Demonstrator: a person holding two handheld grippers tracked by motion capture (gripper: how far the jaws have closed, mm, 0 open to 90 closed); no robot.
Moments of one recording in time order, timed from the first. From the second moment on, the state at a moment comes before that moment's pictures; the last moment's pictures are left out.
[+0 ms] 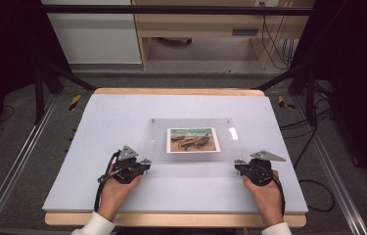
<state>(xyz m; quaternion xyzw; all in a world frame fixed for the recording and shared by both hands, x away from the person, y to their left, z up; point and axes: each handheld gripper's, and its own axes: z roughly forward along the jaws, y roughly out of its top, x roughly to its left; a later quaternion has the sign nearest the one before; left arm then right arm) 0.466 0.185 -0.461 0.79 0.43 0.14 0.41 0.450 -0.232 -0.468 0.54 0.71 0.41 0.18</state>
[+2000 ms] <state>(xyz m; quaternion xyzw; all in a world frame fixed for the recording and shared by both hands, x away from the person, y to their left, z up) 0.456 0.198 -0.443 0.83 0.41 0.09 0.38 0.419 -0.262 -0.437 0.53 0.74 0.39 0.17</state>
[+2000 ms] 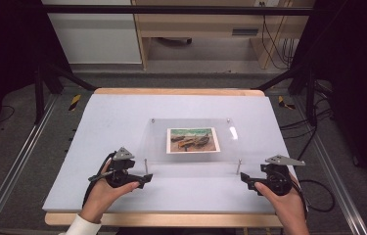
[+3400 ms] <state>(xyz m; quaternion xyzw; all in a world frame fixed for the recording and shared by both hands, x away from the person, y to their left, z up) 0.506 0.193 -0.412 0.83 0.43 0.08 0.35 0.488 -0.239 -0.423 0.52 0.76 0.37 0.13</state>
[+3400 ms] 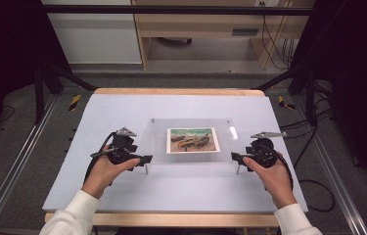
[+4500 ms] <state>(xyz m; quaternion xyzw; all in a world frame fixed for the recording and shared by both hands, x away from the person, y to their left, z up) 0.513 0.189 -0.428 0.80 0.46 0.02 0.39 0.489 -0.236 -0.430 0.54 0.74 0.39 0.09</state>
